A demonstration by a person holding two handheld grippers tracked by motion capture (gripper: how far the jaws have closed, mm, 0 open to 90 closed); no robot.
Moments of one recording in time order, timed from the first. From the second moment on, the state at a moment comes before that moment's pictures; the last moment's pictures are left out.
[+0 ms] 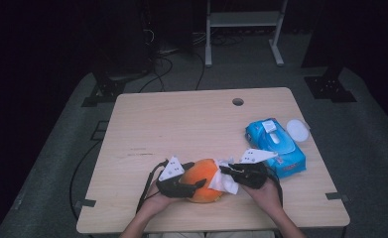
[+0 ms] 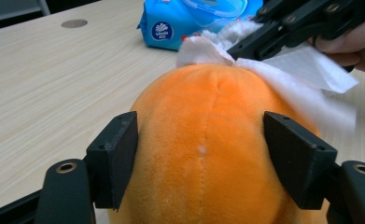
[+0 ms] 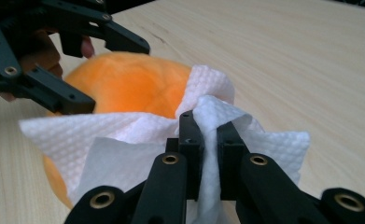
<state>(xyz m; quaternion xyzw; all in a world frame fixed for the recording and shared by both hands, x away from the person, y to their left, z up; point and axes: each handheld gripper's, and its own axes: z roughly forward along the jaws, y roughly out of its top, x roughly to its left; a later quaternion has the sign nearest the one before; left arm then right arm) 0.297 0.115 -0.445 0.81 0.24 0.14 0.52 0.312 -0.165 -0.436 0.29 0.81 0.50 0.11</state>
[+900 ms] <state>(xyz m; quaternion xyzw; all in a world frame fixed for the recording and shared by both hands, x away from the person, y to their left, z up) 0.297 0.119 -0.447 0.80 0.25 0.13 0.52 0.312 -0.164 -0.440 0.30 0.81 0.49 0.10</state>
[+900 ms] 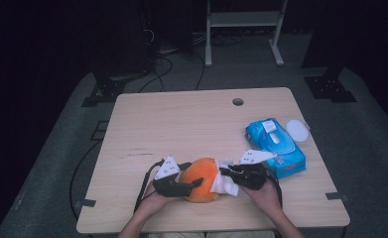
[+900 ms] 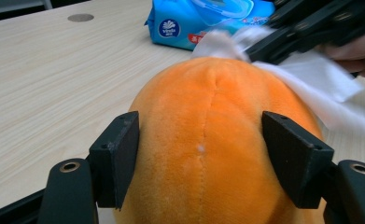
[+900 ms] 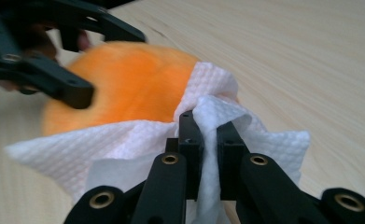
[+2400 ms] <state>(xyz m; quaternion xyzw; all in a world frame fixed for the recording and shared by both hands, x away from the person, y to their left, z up) 0.294 0.109 -0.442 0.81 0.26 0.12 0.51 0.309 -0.158 -0.430 0.28 0.80 0.51 0.12</state>
